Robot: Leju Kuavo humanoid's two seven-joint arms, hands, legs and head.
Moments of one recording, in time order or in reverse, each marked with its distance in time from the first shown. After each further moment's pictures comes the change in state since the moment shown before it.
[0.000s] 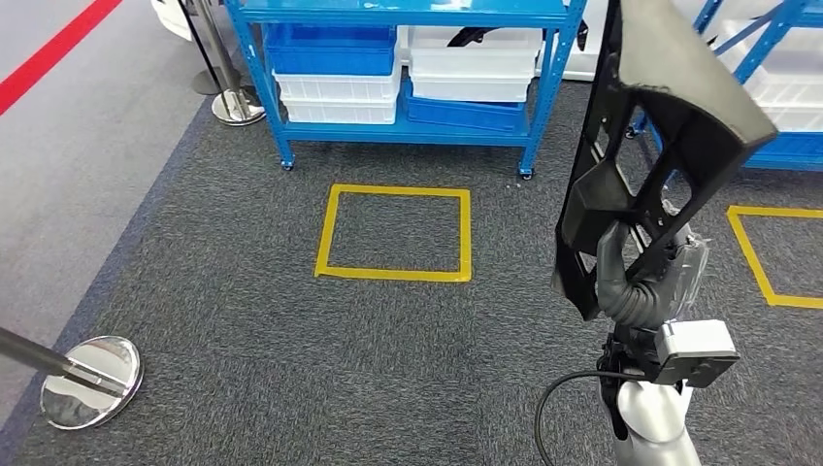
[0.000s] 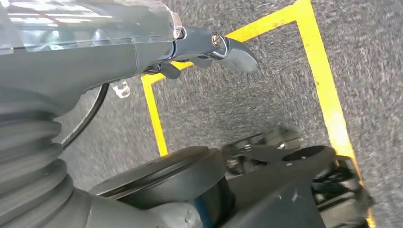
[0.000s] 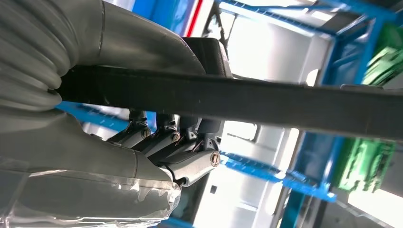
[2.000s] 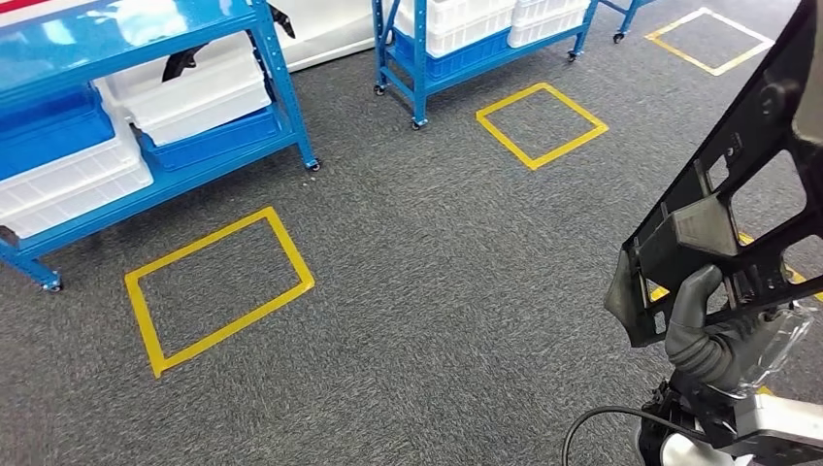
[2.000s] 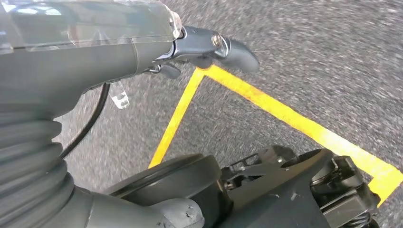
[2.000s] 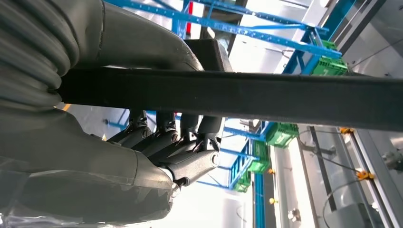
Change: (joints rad) left arm 0.000 -0.006 -0.076 0.000 -0.056 0.022 0.006; right arm 0.191 0.047 -0.148 -0.170 -0.020 -0.065 -0.053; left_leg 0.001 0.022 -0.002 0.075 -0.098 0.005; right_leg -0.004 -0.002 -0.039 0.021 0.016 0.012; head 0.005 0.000
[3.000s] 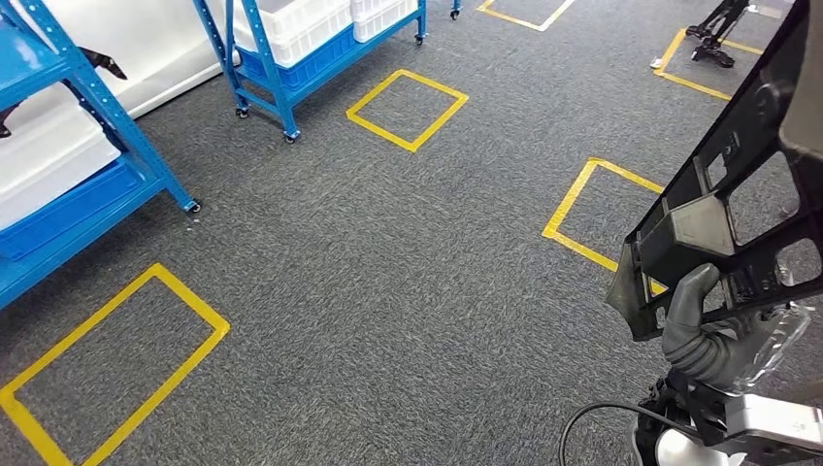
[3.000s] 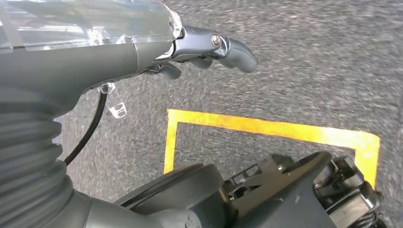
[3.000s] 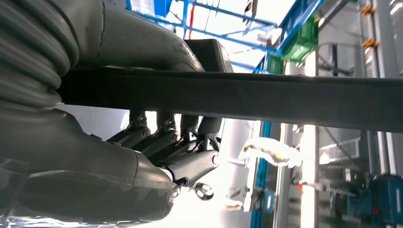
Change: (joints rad) left arm 0.001 0.019 -0.038 0.000 -0.051 0.015 -0.021; right arm -0.009 0.018 -0.003 0.015 0.024 -0.012 -0.027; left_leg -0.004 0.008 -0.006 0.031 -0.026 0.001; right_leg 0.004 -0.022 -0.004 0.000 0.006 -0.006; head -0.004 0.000
